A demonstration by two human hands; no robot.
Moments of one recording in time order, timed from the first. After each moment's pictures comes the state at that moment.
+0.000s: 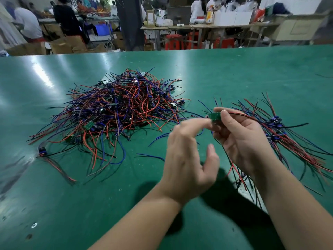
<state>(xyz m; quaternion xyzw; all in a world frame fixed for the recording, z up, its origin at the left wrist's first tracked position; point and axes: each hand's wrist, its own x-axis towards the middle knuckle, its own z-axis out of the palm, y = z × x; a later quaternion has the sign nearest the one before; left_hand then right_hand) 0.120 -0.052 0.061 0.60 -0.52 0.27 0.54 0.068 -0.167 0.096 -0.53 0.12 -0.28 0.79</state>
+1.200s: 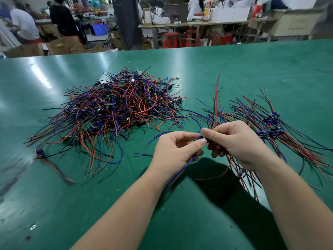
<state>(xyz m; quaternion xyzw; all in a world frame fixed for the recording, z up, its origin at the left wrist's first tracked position) 0.142 -0.047 0.065 0.61 -0.22 -0.31 0.69 0.065 -0.187 0.081 -0.77 0.17 -0.16 0.60</state>
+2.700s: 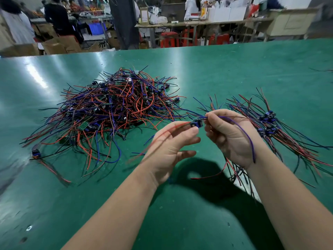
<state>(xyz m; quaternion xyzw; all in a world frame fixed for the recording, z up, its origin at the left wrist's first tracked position) 0.148 -0.041 0.077 0.50 -0.22 -0.39 0.74 0.070 -0.173 0.092 -0.51 0.12 -0.25 0.81</state>
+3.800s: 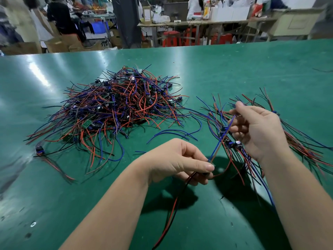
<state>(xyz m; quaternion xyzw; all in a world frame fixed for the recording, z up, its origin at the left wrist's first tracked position) 0.153 -0.024 0.084 0.60 -0.35 -0.52 0.50 0.058 -0.203 0.095 -0.54 0.27 -0.35 0.71</state>
